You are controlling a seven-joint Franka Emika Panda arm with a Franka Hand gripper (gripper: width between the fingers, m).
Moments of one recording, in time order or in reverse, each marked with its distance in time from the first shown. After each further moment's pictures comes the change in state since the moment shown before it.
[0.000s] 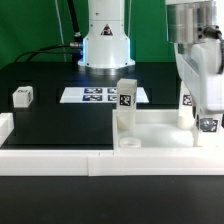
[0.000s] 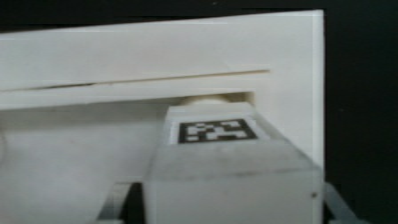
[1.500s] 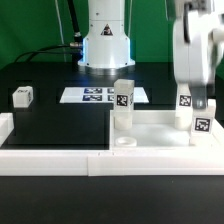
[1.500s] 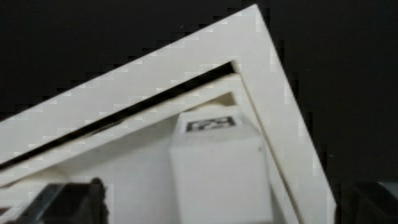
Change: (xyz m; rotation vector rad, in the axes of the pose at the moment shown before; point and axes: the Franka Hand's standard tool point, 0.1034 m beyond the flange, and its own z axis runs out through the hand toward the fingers) arm 0.000 0.008 -0.054 0.068 -0.059 0.241
